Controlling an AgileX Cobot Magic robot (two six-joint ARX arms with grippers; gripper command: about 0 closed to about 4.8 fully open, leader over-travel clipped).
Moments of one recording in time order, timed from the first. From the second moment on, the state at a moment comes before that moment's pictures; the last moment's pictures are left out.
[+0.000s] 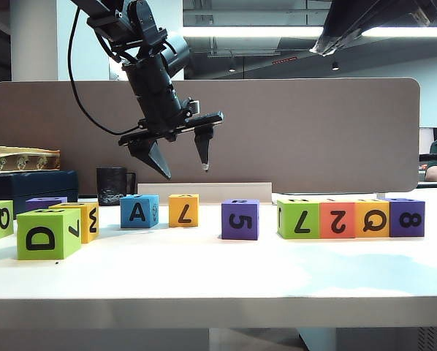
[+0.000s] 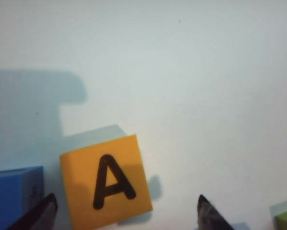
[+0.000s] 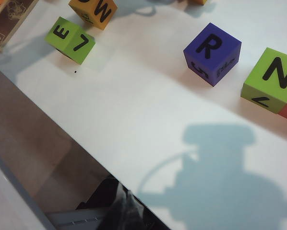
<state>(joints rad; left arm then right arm) -0.42 2.21 2.04 -0.73 0.03 -0.28 0.44 1.25 1.22 -0.84 -0.39 0.02</state>
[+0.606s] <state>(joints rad) -0.42 2.22 2.04 -0.71 -0.02 -0.37 0.44 1.25 1.22 -0.82 -0.39 0.02</state>
